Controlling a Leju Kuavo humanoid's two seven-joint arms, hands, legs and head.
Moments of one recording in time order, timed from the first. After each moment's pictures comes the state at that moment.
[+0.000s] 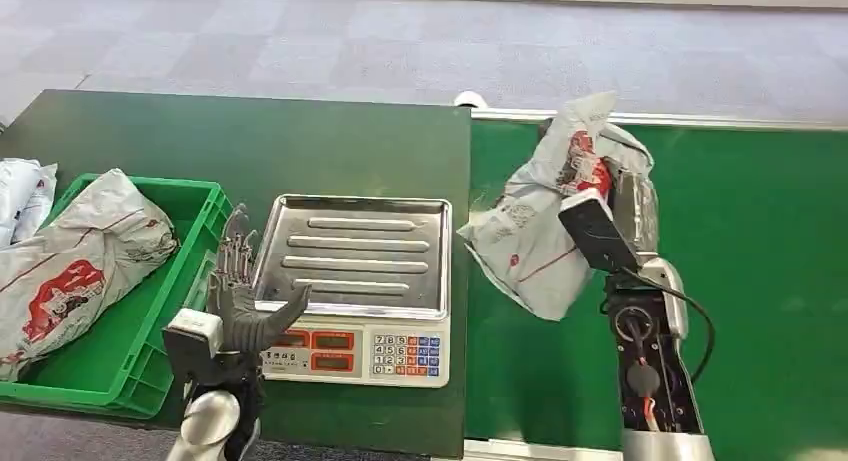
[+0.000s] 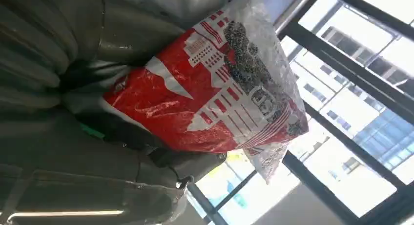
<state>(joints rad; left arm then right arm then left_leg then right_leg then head) -0.09 -0.08 -0.26 -1.49 -0.09 0.35 -0.57 -0.47 0.03 0.13 -1.26 0.68 -0.05 -0.23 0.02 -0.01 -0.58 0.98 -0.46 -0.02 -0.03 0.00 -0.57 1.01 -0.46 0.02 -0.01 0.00</state>
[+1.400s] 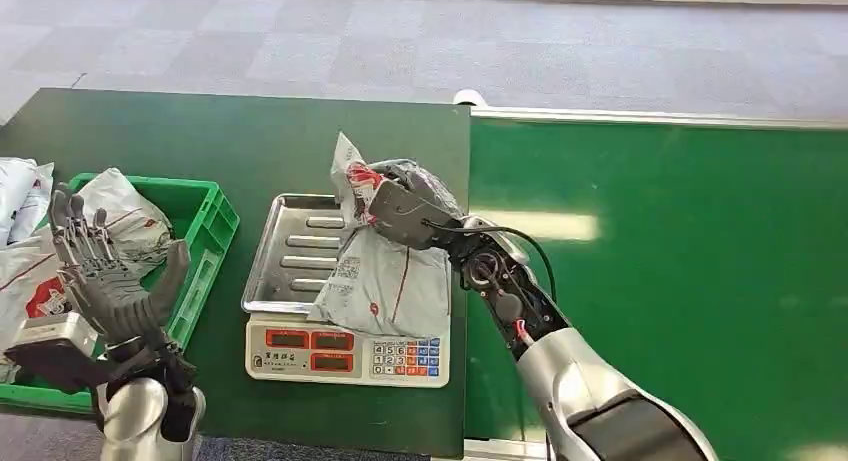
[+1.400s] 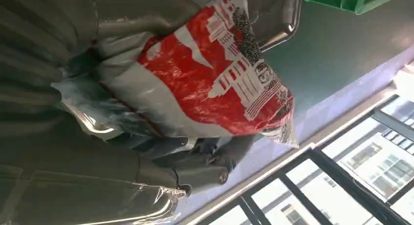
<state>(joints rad) -0.09 -0.15 0.03 -1.69 -0.09 0.42 -0.60 -0.85 0.29 0.44 -0.53 0.56 0.16 -0.30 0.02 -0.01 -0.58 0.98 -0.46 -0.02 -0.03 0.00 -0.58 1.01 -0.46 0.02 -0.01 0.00</state>
